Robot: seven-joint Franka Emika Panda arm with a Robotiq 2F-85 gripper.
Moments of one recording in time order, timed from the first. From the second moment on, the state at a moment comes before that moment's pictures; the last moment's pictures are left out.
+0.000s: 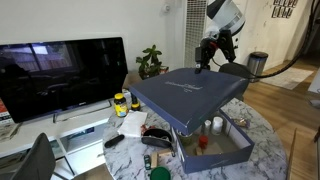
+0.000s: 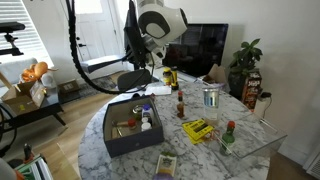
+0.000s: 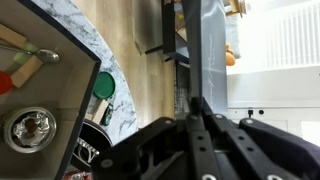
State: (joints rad) arm -0.17 0.19 0.02 -1.92 0.92 1.53 -0.41
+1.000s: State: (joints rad) arm -0.34 0.16 -0.26 -2.05 1.05 1.50 -0.59
